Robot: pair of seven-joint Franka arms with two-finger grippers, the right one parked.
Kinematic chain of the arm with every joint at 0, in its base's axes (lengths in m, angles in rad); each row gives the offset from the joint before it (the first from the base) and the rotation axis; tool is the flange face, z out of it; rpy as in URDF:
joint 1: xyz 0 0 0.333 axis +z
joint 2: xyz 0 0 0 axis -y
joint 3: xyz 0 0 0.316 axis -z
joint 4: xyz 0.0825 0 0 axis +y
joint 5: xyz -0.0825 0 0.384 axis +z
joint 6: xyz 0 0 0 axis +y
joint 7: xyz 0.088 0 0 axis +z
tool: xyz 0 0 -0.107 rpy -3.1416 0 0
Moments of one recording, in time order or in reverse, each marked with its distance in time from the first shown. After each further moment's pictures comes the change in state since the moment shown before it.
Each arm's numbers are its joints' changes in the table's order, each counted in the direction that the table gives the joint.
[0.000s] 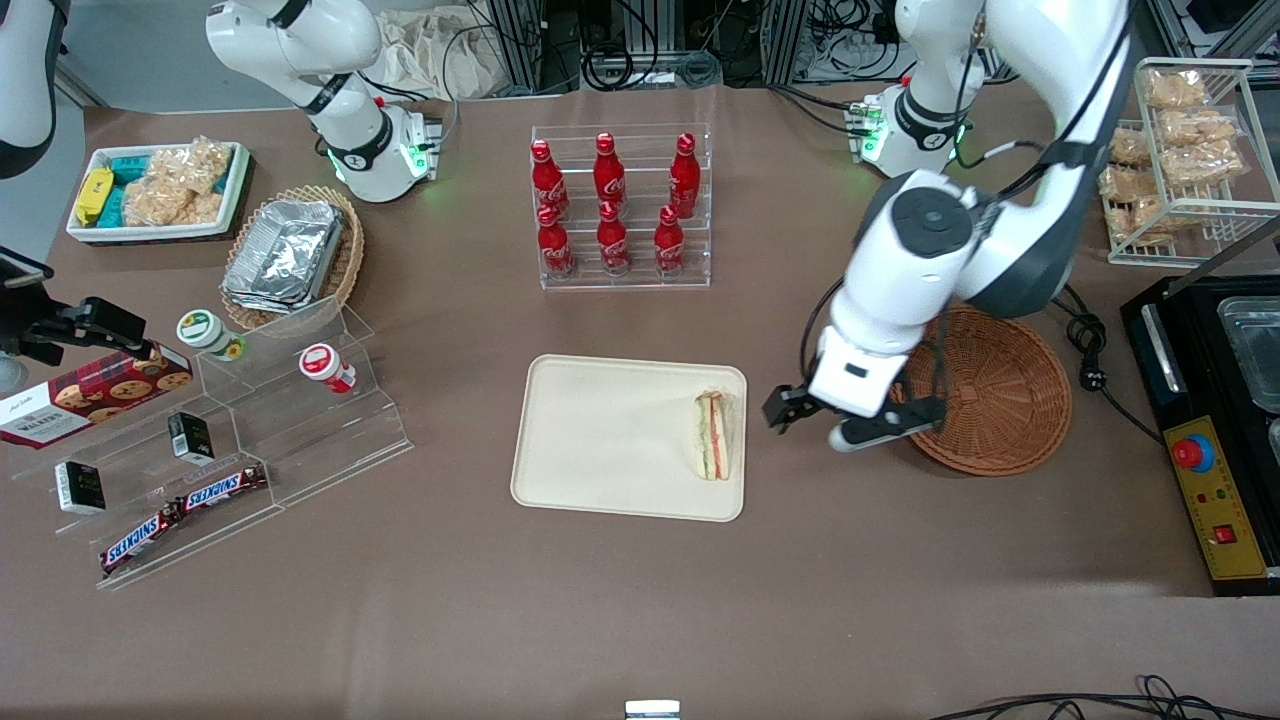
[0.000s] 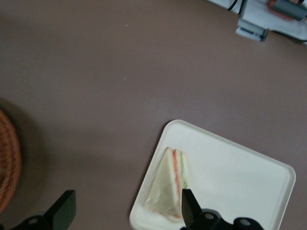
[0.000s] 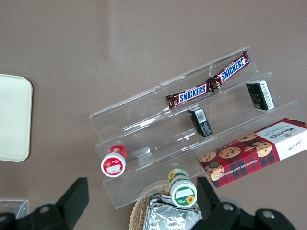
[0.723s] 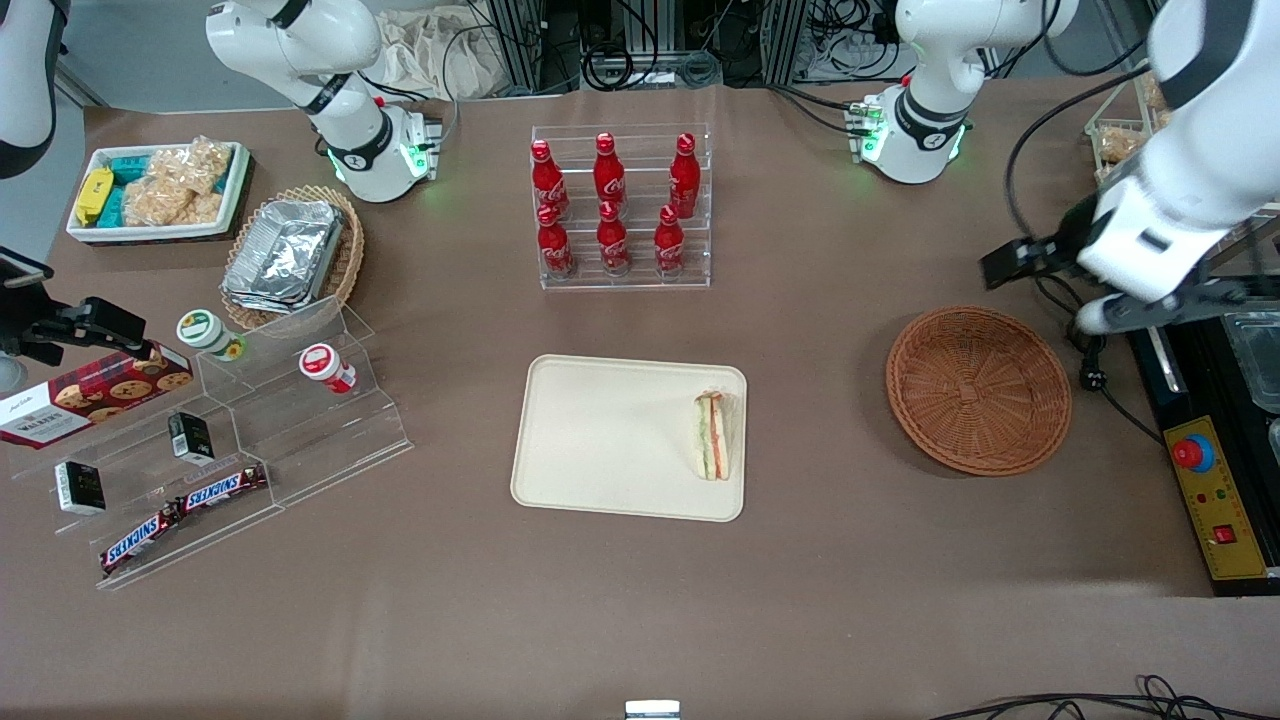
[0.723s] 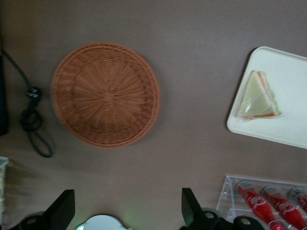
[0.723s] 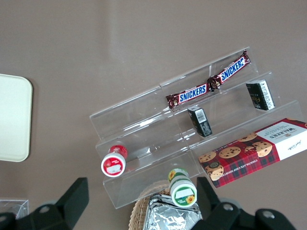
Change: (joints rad) arm 0.041 0.315 -0.294 -0.100 -0.155 0.711 -0.540
